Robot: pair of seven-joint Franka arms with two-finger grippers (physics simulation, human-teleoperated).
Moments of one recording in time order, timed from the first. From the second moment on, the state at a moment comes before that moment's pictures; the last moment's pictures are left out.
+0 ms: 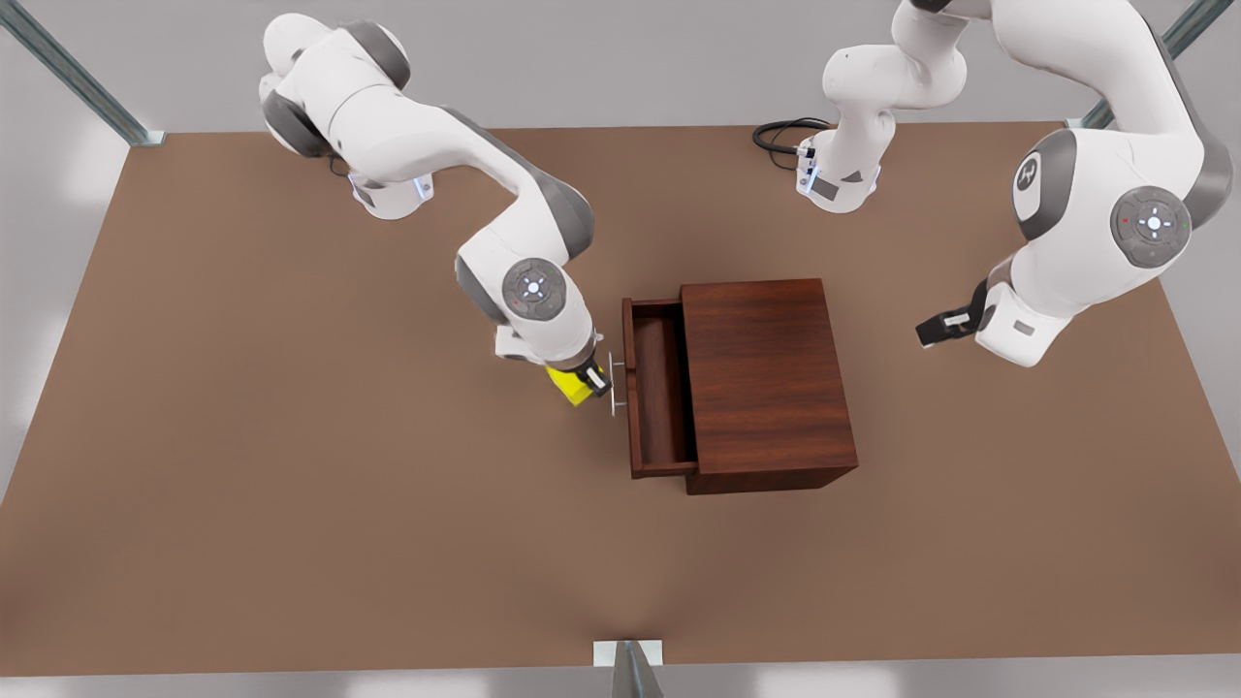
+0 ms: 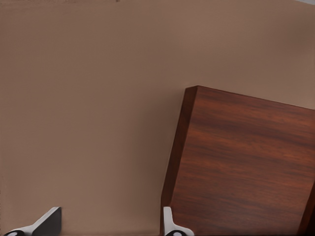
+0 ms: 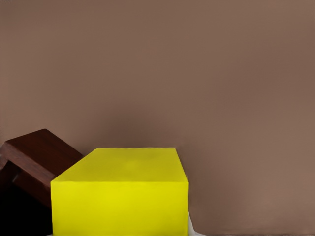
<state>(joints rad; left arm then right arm) -0.04 0.15 -0.07 -1.48 0.00 1.50 -0.34 0.45 0.67 0.34 -1.10 -0.08 1.74 1.64</state>
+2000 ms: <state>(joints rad) -0.90 0.83 0.02 -1.17 0.20 2.13 -2.26 -0.17 0.16 0.08 -1.74 -0.02 1.67 0.67</state>
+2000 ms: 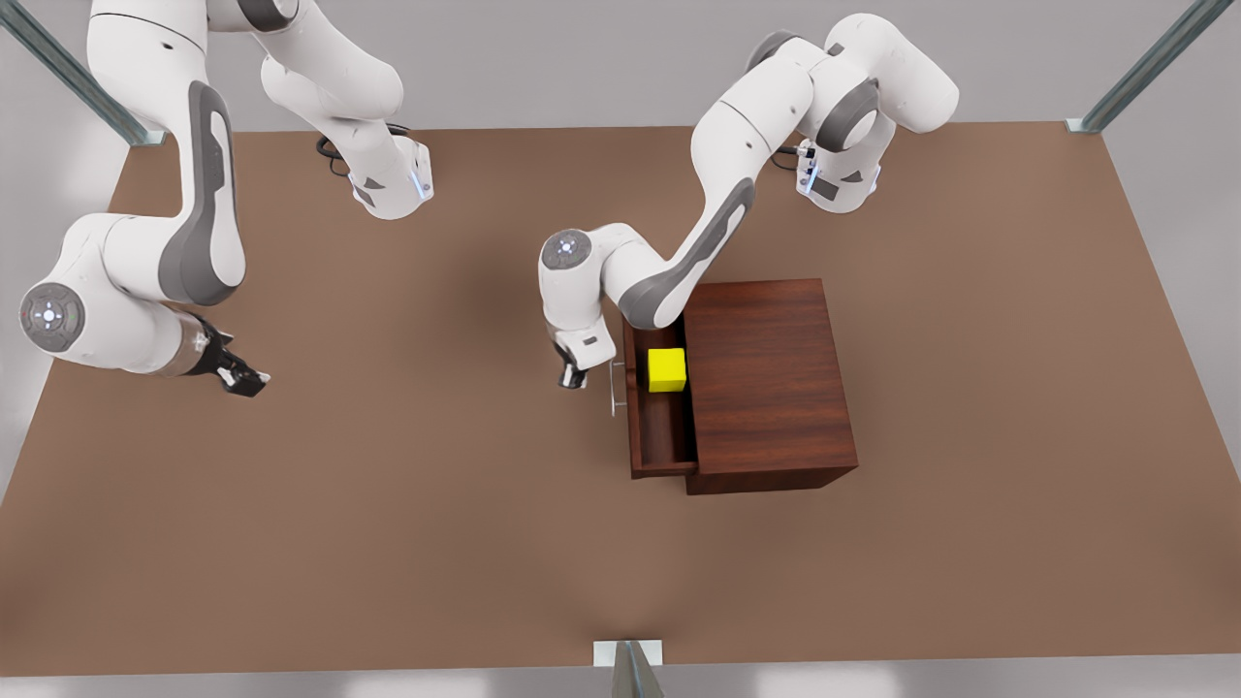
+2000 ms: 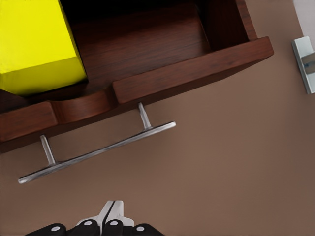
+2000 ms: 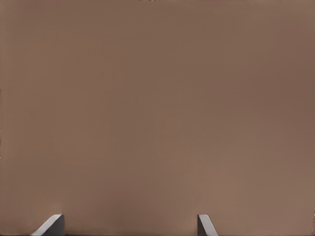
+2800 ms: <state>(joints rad) -0.73 0.80 0.02 -1.17 0.18 1.82 -2.38 -0.18 0.16 0.08 -1.73 -0.02 1.69 0.16</state>
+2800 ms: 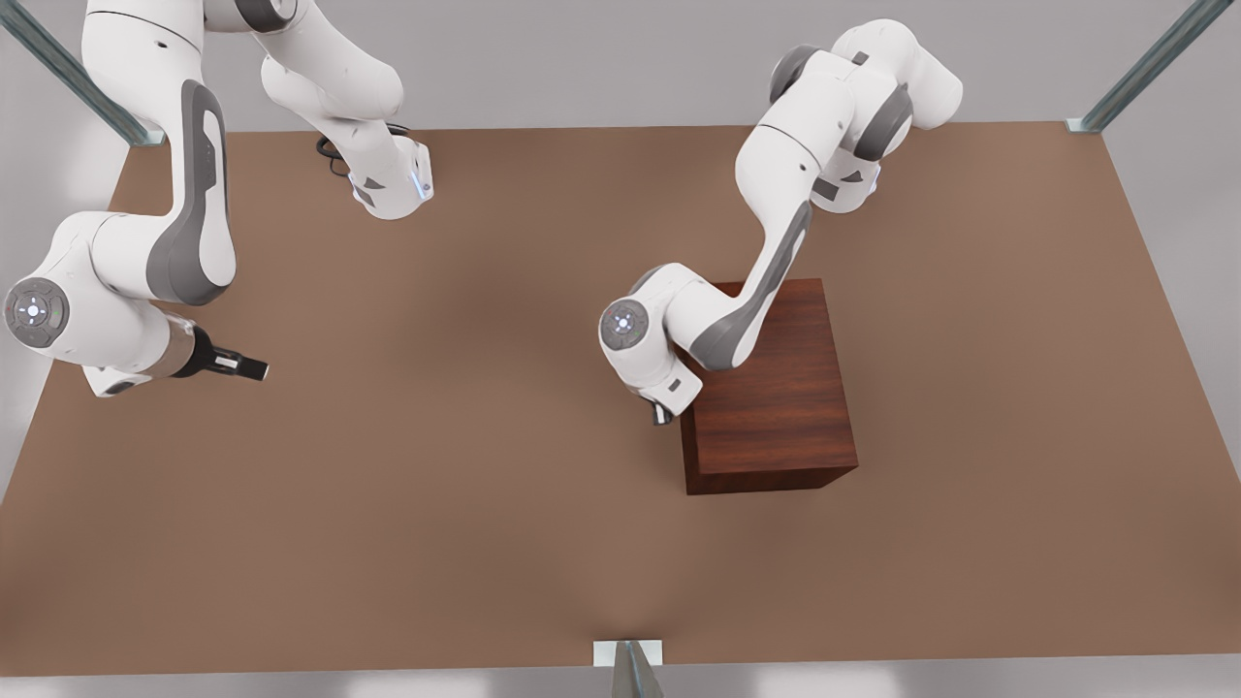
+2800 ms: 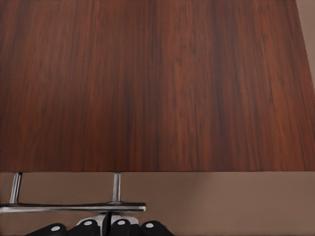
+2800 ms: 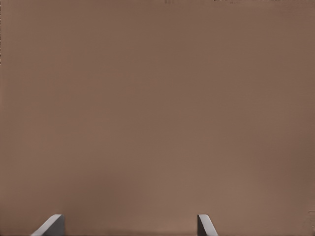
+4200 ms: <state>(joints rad) -0.14 0.24 0.06 -1.38 -0.06 1.65 -0.27 -0.18 0.17 0.08 -1.72 -0.02 1.69 0.00</state>
